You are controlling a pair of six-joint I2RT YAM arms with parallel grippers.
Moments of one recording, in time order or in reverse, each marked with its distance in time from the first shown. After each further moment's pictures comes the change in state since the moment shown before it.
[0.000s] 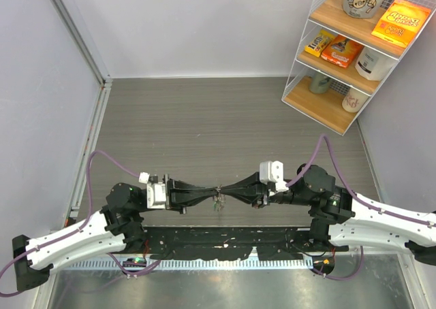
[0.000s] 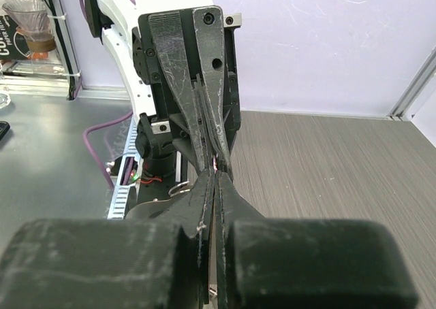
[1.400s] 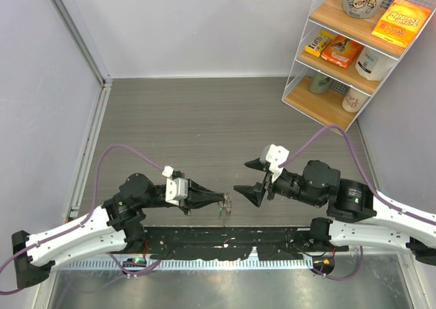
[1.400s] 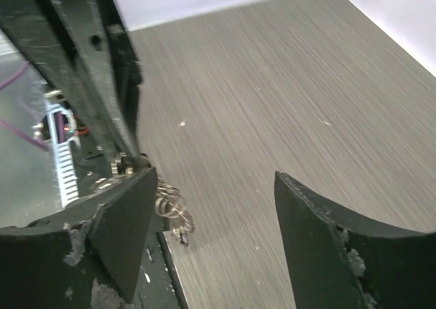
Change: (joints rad) left arm 0.000 0.074 0.098 -0.271 0.063 0.005; right arm 0.010 -0.026 0.179 -0.477 0.343 0.063
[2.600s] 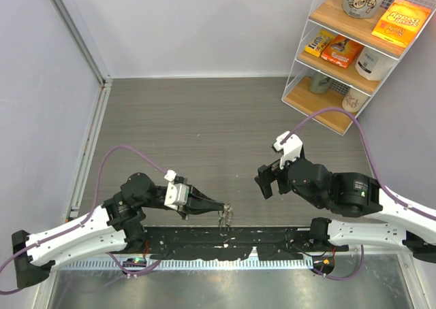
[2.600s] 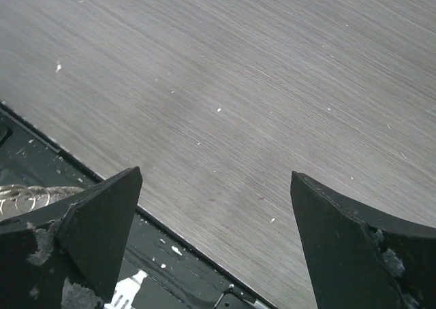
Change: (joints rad) left arm 0.000 0.016 0.006 -0.025 0.137 -0.001; right arm 0.000 0.093 0.182 -0.585 0.496 0.429
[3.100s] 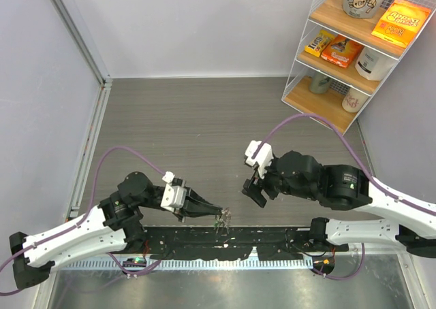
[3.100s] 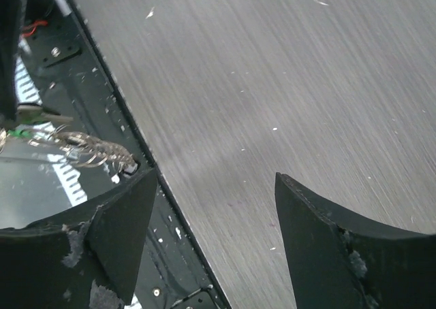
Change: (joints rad) left arm 0.000 -0.027 0.034 -0.068 0.066 0.001; right arm 0.002 0.113 0.114 0.053 -0.354 -0.327
